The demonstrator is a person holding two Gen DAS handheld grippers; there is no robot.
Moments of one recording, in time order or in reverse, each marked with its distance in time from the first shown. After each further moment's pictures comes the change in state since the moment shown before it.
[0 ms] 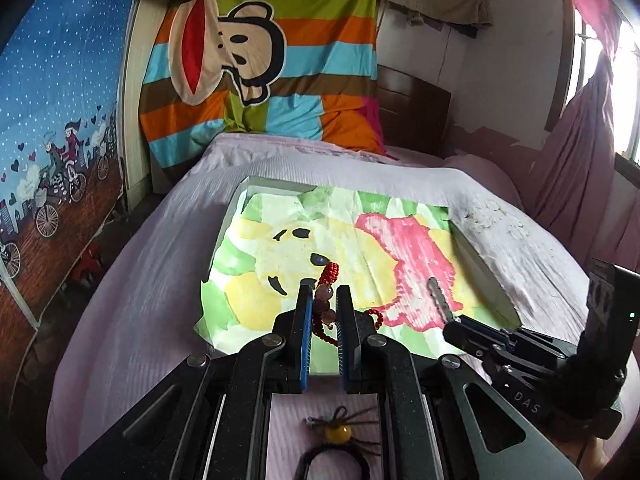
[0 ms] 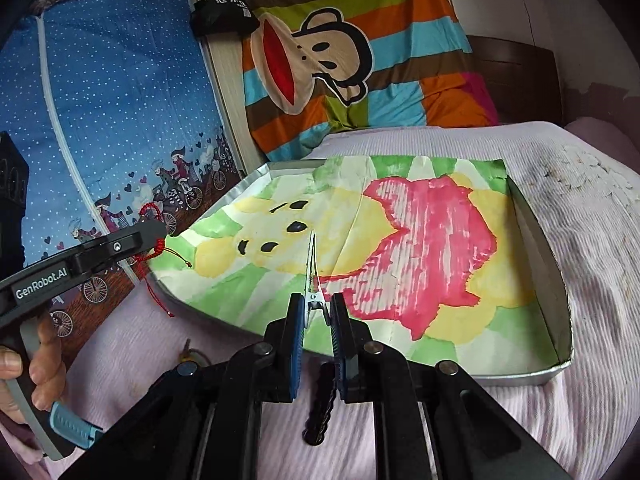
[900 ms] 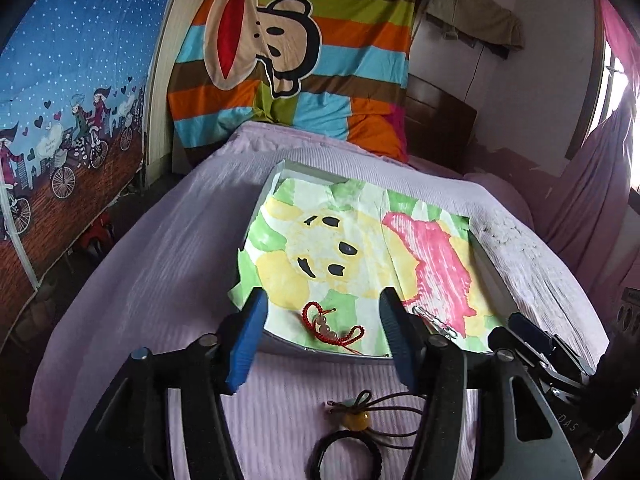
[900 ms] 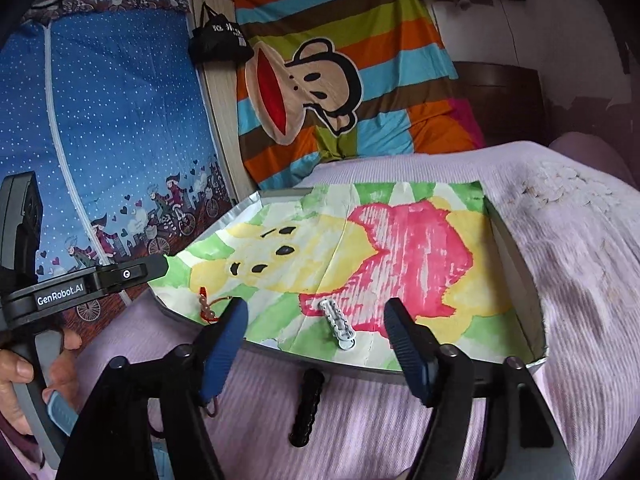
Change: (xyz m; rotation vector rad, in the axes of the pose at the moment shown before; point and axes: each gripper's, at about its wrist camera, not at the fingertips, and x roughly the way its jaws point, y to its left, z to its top) left arm -0.021 0.024 -0.028 -0.117 -0.045 0.029; right arm -0.047 0.010 -0.015 -0.020 -0.183 -0.061
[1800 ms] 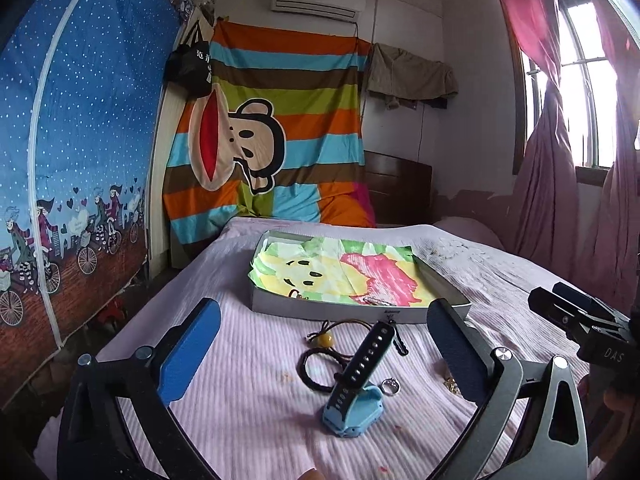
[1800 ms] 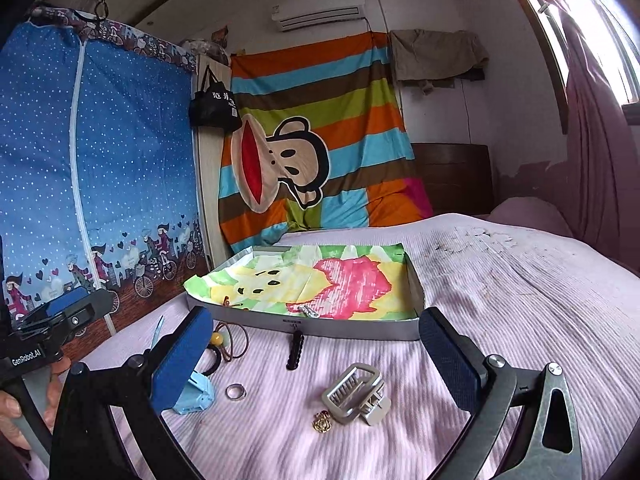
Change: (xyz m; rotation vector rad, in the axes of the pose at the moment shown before) left arm -0.165 -0.032 -0.101 0.187 -0.336 -0.050; right arm -0.152 0.037 -0.060 -0.081 -0.230 -0.170
